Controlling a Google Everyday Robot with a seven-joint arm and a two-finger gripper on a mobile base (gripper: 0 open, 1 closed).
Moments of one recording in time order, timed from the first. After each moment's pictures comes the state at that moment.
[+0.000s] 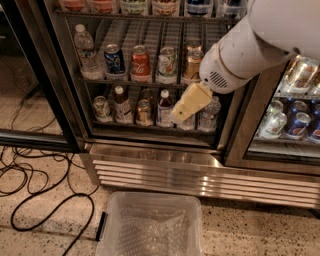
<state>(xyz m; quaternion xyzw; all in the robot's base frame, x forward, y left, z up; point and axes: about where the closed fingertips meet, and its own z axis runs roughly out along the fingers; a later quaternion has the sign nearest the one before) 0.541 -0.088 0.940 -0.47 0.82 0.02 0.33</state>
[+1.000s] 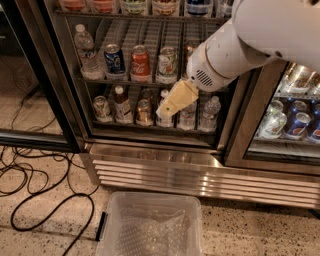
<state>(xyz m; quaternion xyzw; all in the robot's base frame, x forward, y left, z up) 0.557 -0.061 0.939 -0.47 0.81 0.04 0.35</state>
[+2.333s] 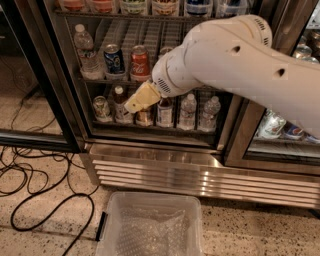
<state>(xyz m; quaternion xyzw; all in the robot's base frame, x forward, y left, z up) 0.602 0.010 0.920 -0.43 0.79 0.05 0.43</state>
